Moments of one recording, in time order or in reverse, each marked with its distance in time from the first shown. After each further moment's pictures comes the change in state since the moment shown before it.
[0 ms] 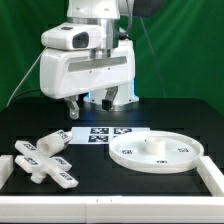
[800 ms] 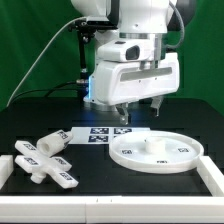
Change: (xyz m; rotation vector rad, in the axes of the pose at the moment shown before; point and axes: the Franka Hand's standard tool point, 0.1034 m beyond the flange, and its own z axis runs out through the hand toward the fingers) arm 0.033 -0.091 0.023 -0.002 0.038 0.068
